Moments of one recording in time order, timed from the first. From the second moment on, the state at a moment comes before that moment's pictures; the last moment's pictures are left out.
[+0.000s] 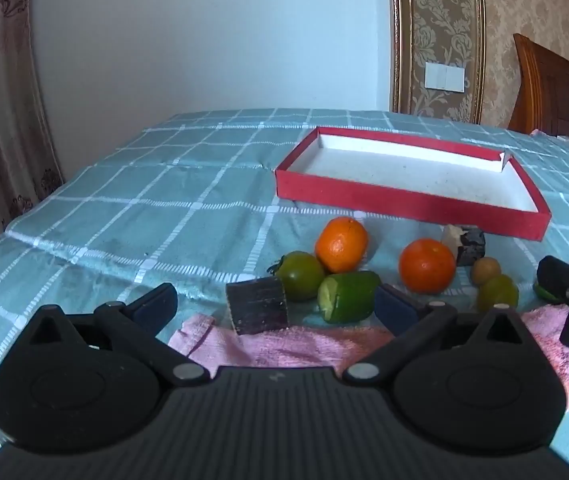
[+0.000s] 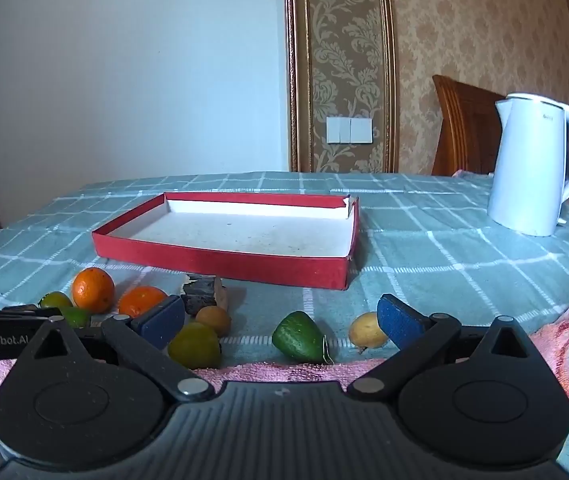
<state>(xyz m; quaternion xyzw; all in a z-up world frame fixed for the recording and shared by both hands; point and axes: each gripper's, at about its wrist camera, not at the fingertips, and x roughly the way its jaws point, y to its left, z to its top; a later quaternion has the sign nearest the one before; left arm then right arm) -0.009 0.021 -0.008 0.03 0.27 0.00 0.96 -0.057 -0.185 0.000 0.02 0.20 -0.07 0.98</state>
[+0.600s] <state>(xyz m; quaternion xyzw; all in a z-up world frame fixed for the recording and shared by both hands) -0.016 0.026 -0.014 0.01 0.25 -0.05 0.97 -0.063 -0.182 -0.002 0.02 0.20 -0.07 0.98</state>
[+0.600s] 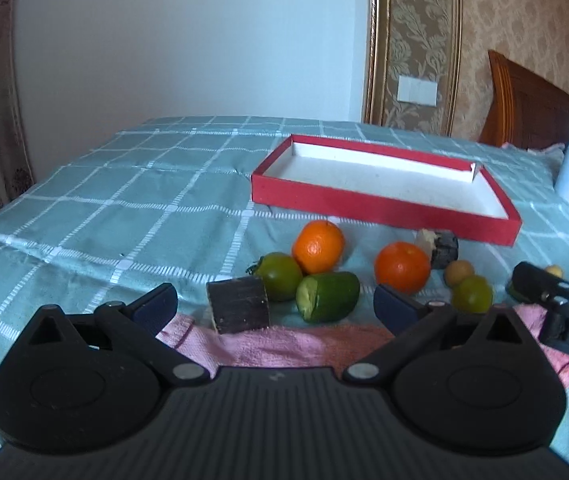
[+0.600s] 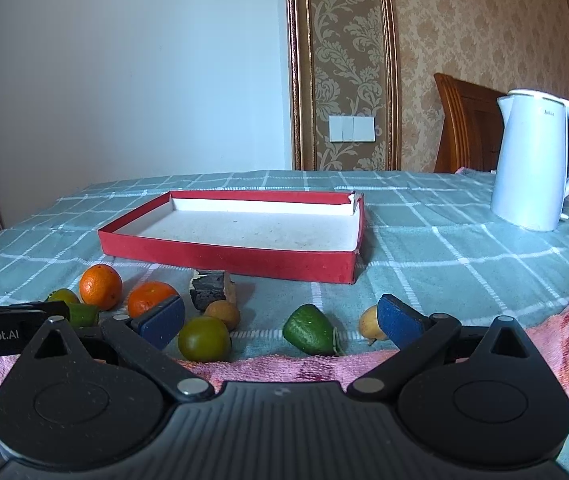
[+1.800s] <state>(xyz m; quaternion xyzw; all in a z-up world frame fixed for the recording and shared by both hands) -0.004 0.013 -0.038 0.05 0.25 -0.08 0.96 -0.050 -0.247 -0.009 0.05 0.21 -0.14 0.97</state>
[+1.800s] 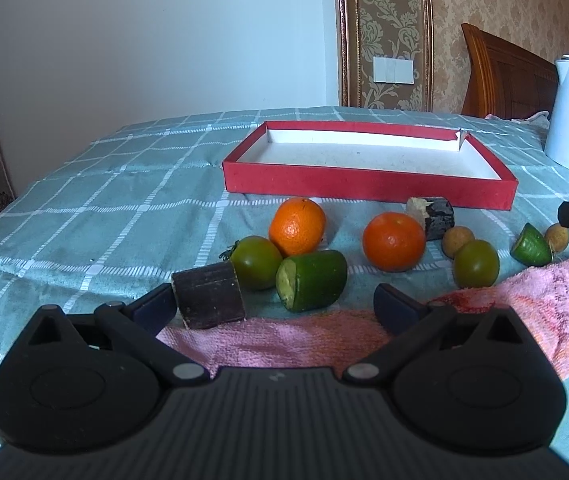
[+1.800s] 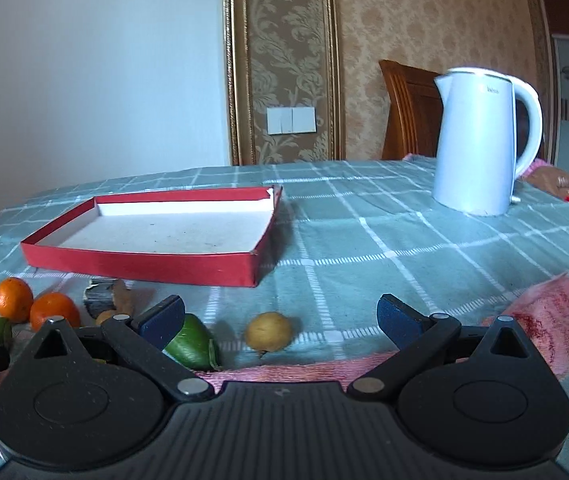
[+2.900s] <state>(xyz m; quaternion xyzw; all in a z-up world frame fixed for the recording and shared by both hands) 0.003 0.018 -0.046 0.04 0.26 -0.09 0.96 -0.030 -0.261 -0.011 0.05 0.25 -0.16 0.95</state>
